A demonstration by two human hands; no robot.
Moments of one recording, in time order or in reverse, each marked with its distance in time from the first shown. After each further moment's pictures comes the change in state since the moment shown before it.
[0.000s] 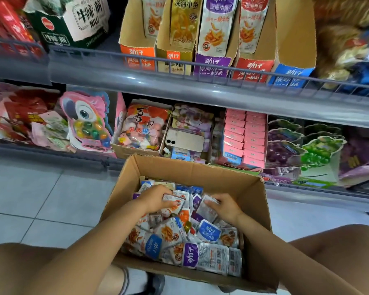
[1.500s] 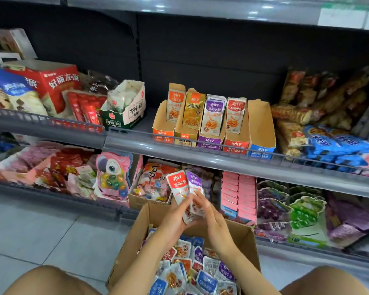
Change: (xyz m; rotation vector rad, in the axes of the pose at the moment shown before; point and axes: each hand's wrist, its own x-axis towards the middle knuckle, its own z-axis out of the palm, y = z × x) left_hand -0.109 0.146 -0.060 -1.413 0.284 0.172; right_hand -0.111 -0.161 -0.015 0.430 0.135 -0.495
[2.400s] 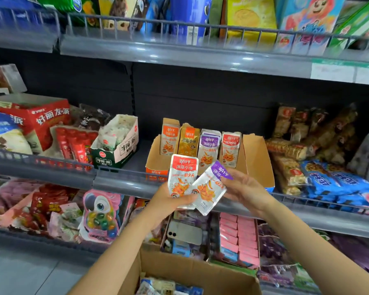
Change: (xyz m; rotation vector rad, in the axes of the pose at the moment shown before) left_hand 0.065 0.133 0.008 0.387 -0.143 0.282; right_hand 0.130 -0.119 -0.105 0.218 -0.002 0.134
